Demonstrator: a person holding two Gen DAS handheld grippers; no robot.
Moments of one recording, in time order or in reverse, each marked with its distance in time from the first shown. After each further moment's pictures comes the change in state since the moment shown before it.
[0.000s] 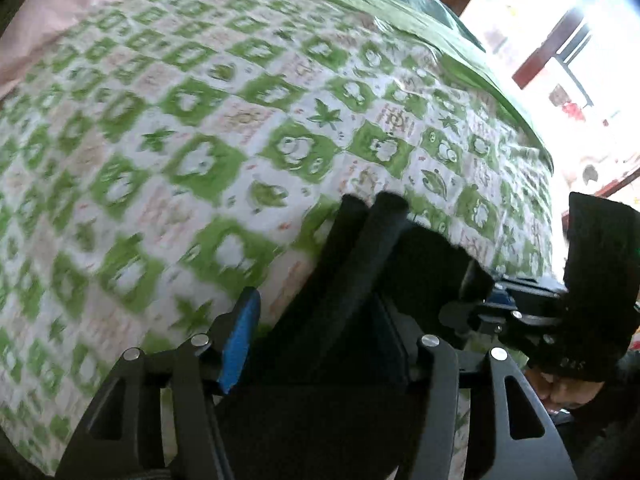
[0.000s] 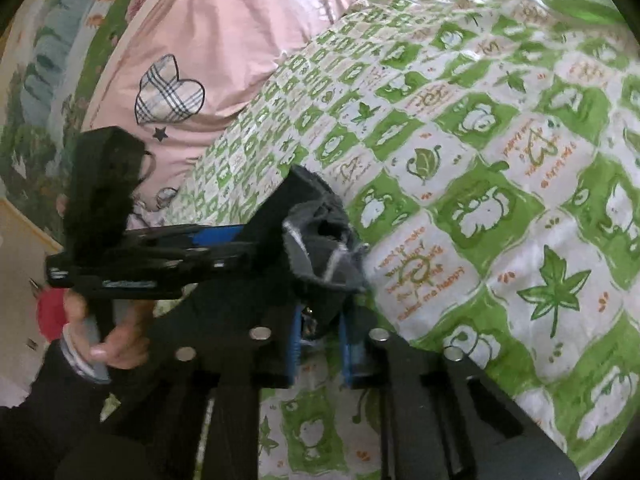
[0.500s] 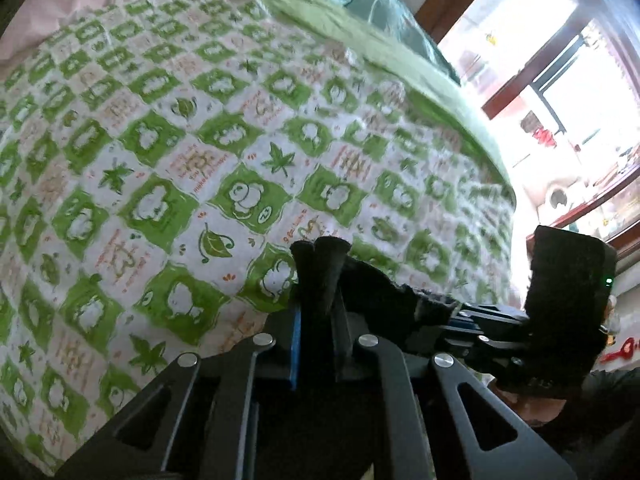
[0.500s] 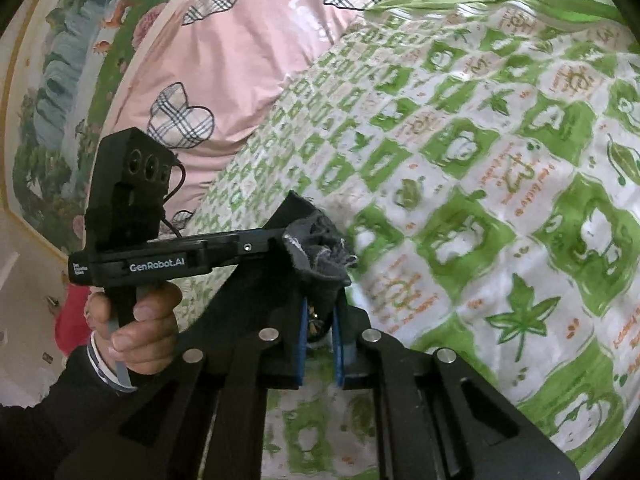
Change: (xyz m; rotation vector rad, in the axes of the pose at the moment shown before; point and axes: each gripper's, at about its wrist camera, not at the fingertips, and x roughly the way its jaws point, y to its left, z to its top) left arm -0.018 -0.013 0.013 -0.035 -0.106 -0.122; right arm -0.019 -0.005 0.007 0.012 -0.063 0.054
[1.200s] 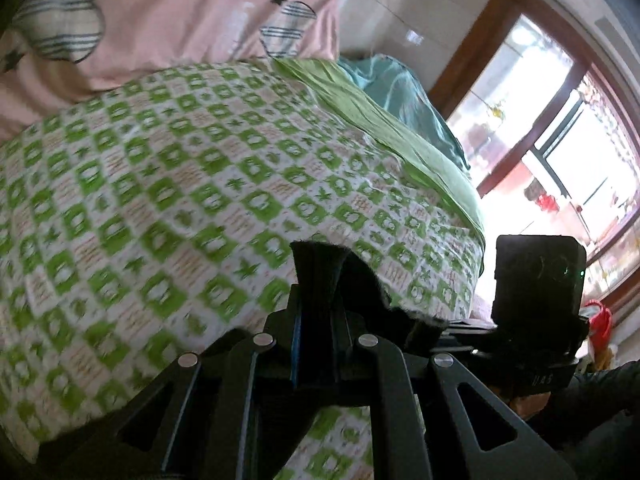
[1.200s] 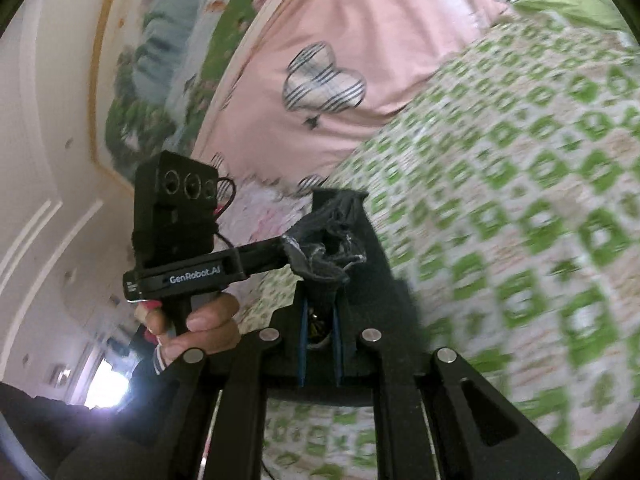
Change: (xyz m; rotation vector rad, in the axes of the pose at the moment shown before) left arm -0.155 0.020 -0.102 -0.117 -0.273 0.047; right arm 0.019 0.127 -0.022 -0.154 0.099 0.371
